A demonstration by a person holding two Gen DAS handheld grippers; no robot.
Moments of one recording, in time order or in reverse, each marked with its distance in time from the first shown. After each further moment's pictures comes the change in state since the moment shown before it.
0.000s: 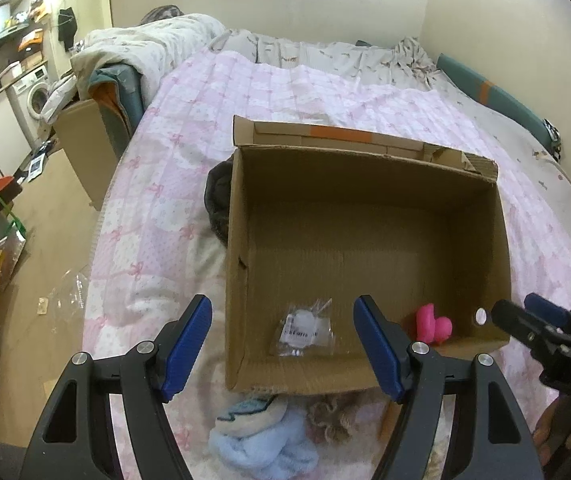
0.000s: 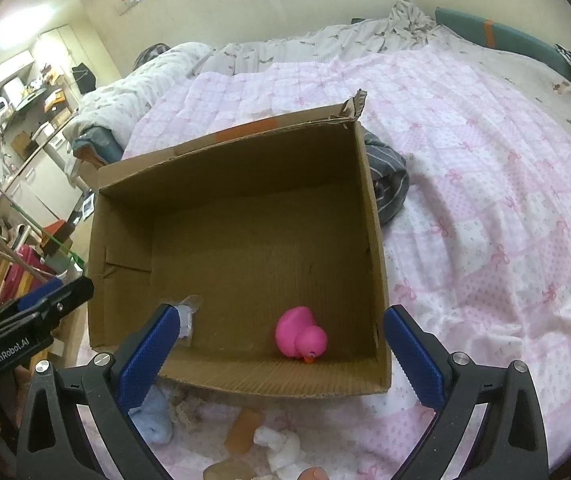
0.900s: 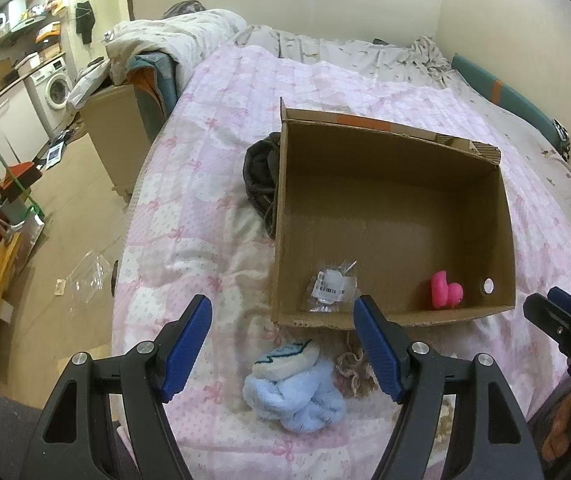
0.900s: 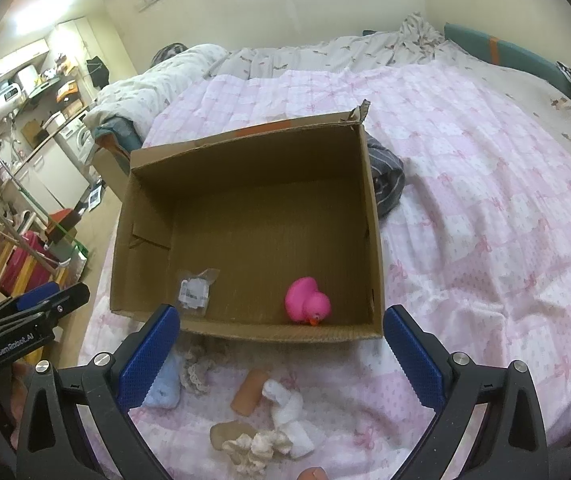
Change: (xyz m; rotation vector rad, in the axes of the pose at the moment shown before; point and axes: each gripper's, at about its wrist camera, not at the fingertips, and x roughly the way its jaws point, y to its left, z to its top) left arm -0.039 0.024 -0.037 -0.040 0.018 0.051; right arm -0.038 0.011 -0.027 -0.058 -0.025 0.003
